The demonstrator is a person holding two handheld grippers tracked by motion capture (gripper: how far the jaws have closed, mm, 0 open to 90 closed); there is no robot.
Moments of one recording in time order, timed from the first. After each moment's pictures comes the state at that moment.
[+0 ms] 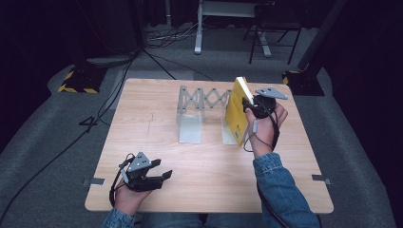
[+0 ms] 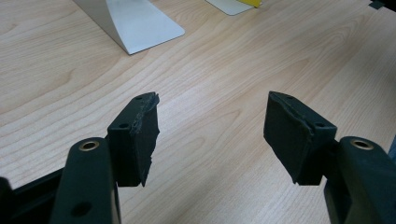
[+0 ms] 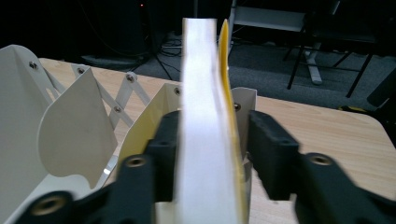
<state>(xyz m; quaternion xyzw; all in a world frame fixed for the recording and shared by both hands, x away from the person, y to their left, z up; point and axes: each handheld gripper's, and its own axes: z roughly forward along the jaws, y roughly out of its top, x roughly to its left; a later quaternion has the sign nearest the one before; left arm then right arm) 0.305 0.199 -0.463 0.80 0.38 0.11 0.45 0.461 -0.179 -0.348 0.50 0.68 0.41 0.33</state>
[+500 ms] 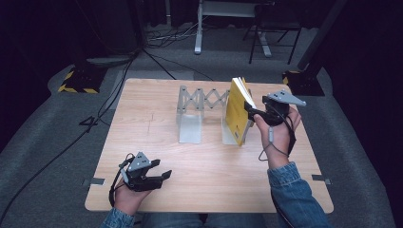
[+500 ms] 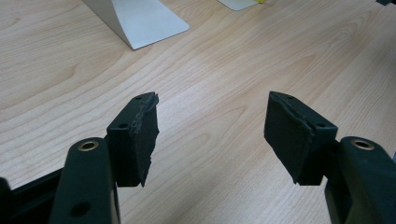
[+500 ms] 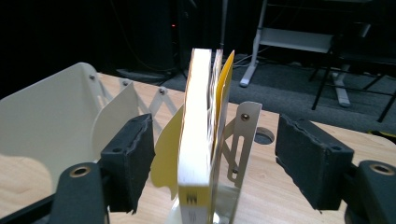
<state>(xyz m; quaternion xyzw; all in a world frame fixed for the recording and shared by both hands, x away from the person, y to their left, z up) 0.306 0.200 -0.465 0.80 0.39 0.11 0.45 0.425 -0.202 -0.325 0.45 0.69 0.47 0.32</state>
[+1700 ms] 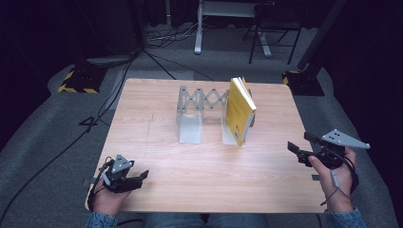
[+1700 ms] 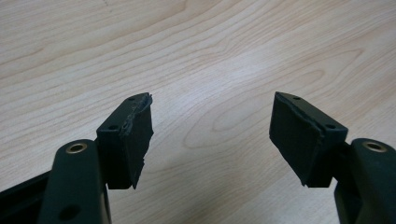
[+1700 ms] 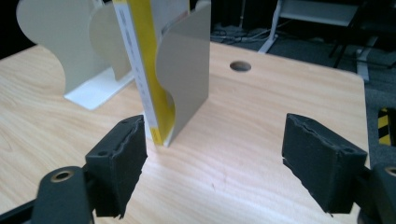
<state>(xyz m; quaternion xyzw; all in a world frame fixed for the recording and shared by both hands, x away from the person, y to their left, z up) 0.305 0.256 -0.487 0.80 0.45 0.18 0.36 0.339 -0.341 -0.368 0.43 0.73 0.46 0.26</state>
